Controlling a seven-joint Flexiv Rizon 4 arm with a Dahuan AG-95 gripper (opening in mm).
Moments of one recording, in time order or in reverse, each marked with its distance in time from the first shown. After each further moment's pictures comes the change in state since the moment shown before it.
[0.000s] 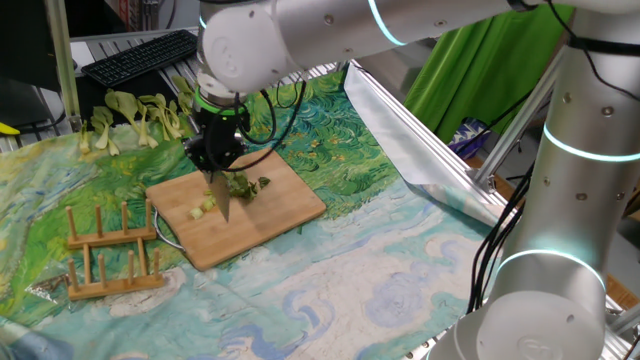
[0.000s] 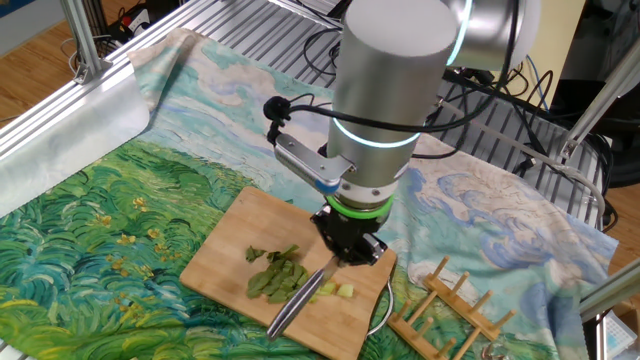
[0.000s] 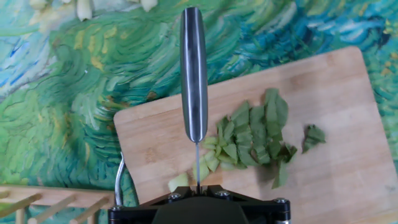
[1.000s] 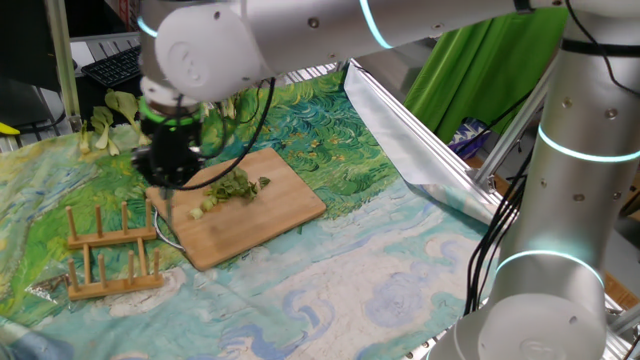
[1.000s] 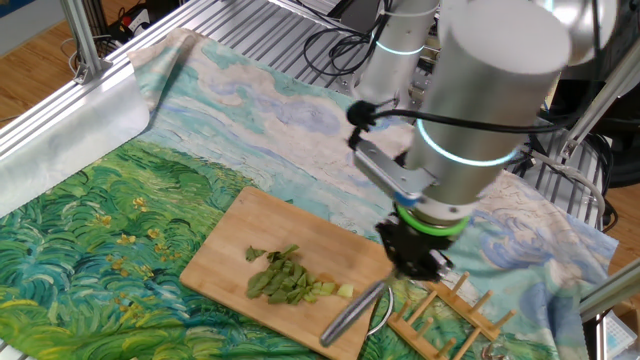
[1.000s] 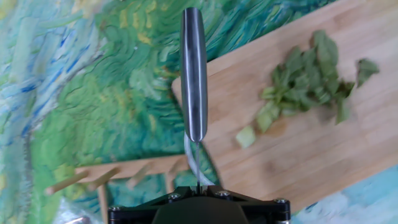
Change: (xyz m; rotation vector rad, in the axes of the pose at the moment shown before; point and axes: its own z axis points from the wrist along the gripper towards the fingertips) arm 0.049 0.095 -0.009 0.008 -0.002 0.139
